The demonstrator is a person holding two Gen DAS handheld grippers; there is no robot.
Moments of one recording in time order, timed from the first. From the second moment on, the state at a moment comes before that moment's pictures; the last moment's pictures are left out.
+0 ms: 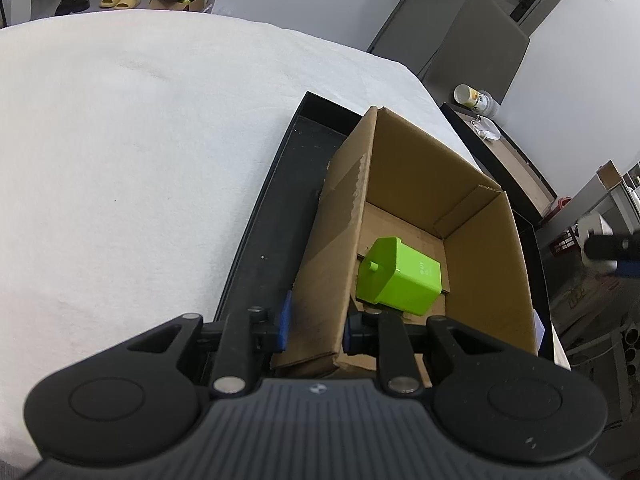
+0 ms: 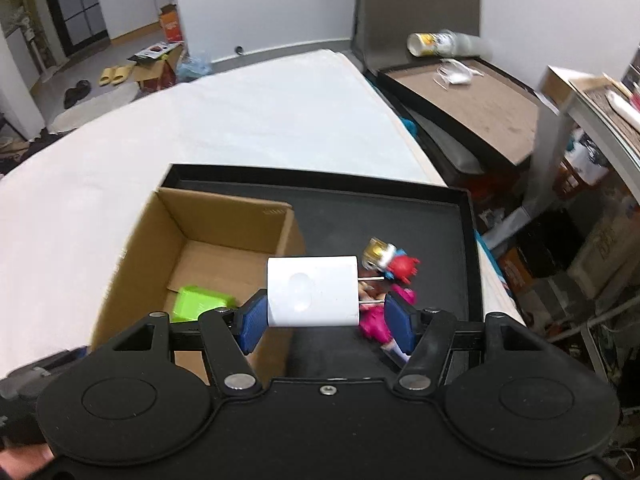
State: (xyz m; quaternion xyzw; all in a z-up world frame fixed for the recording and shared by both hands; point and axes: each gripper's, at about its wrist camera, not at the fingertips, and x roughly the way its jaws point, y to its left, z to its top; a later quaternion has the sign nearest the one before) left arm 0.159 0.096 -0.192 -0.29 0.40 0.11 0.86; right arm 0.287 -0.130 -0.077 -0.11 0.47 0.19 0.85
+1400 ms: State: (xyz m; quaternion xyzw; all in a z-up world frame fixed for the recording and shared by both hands) left arm 0.155 0.110 -0.188 -0.33 0.41 0.10 0.85; right arm 0.281 -0.015 -0.129 -0.15 0.50 0.25 0.82
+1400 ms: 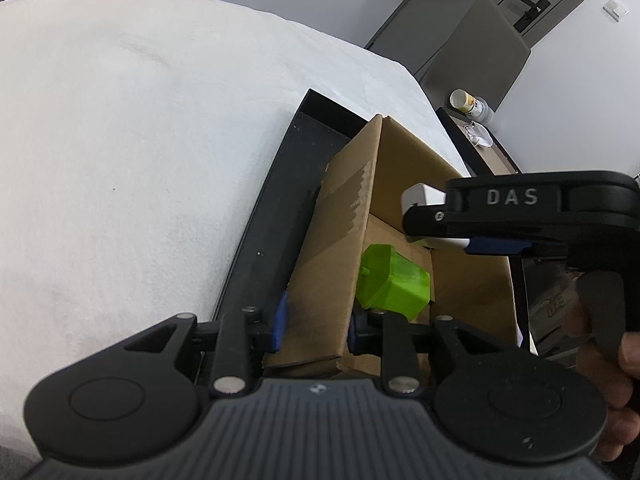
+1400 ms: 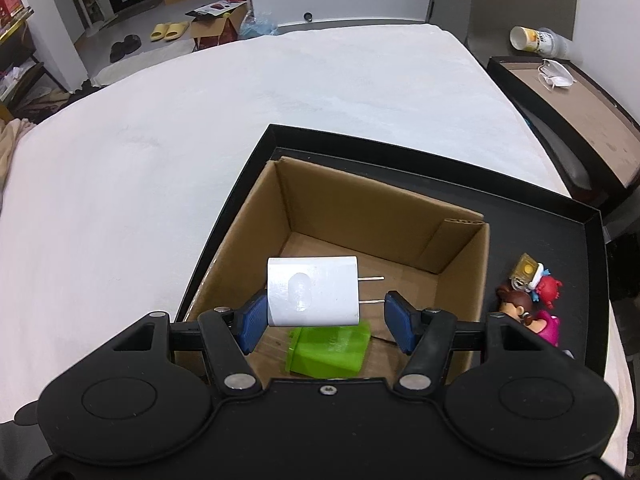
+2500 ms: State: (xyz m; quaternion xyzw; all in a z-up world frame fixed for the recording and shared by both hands) left arm 0.145 0.100 -0.175 -0.29 0.39 0.08 0.87; right arm 0.278 -0.130 -0.085 -0.09 0.48 0.21 0.85
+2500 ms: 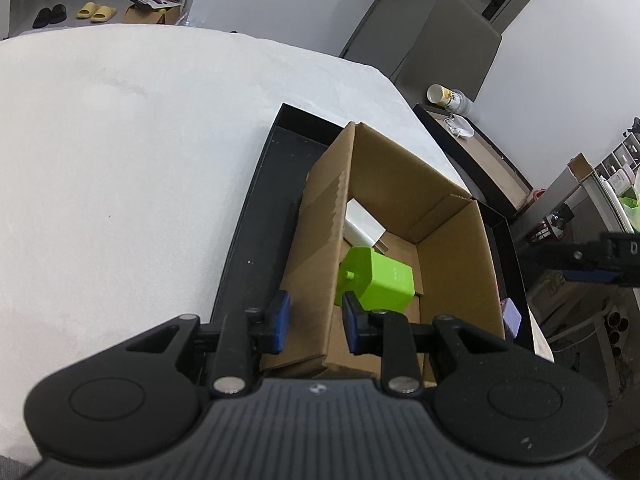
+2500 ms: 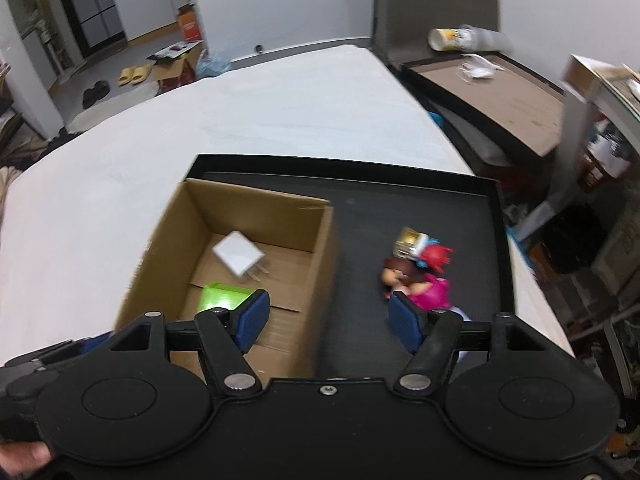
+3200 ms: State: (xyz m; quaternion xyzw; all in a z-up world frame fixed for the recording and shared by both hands) left arm 0.147 0.089 -0.176 -0.25 0.40 0.10 0.88; right arm 0.309 -0.232 -0.143 0.05 0.49 0.10 0.86
